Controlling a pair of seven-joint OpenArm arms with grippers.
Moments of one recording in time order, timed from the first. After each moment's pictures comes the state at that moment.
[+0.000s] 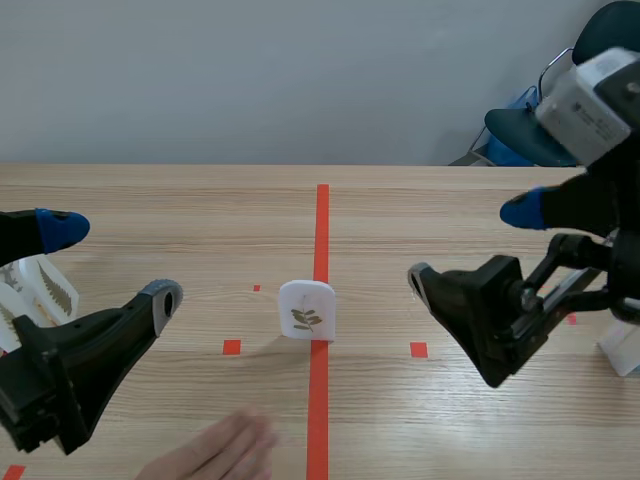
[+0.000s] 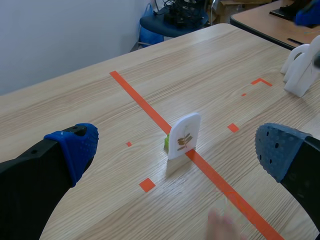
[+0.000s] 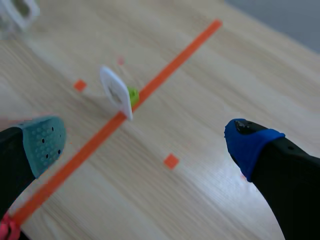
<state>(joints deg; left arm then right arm) 45.6 -31.4 -8.0 120.1 -22.1 -26.8 -7.6 -29.8 28.6 5.9 125.0 27.0 28.6 -24.7</state>
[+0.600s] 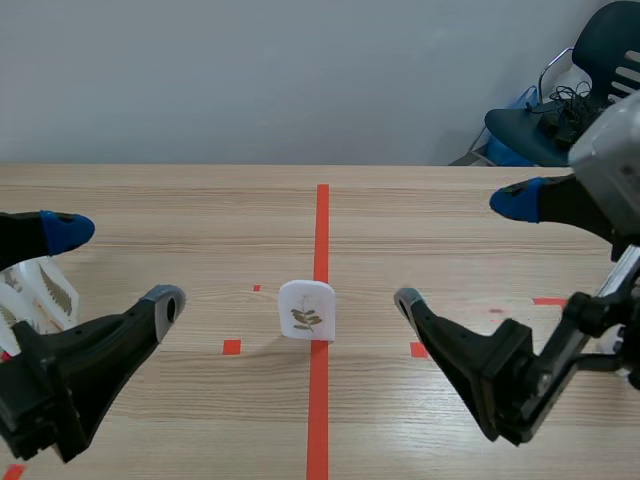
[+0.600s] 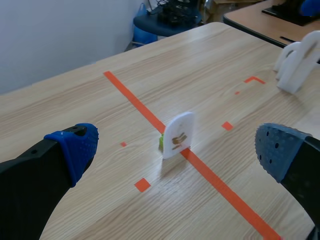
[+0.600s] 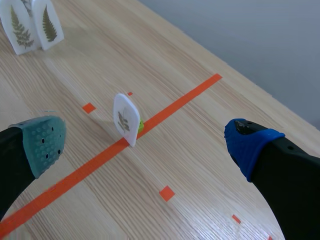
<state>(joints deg) 45.6 -31.4 -7.9 120.1 -21.1 -29.1 -7.6 -40.1 28.6 5.9 124.2 6.7 30.3 1.8</state>
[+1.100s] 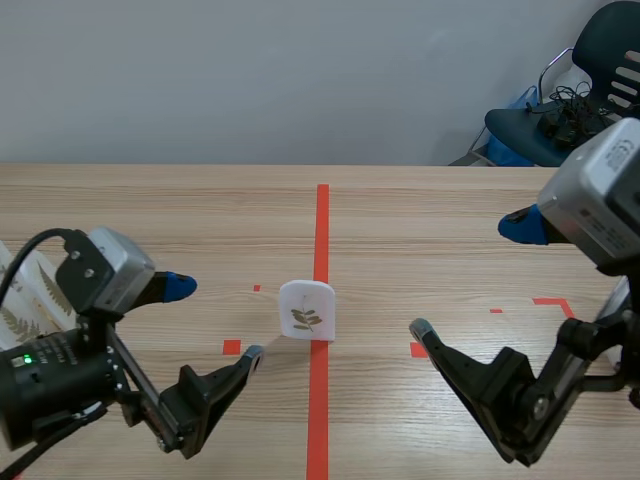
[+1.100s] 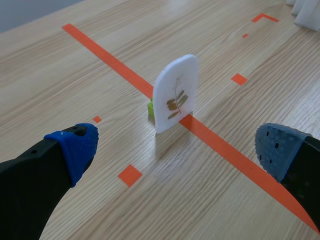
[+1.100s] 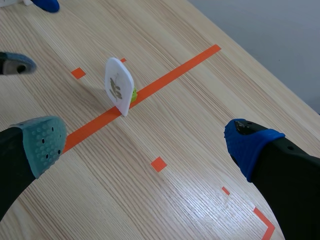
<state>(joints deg) 18.9 -26.4 13.6 90.1 -7.0 -28.9 -10.7 -40.3 28.6 5.9 124.2 3.7 30.2 -3.4</state>
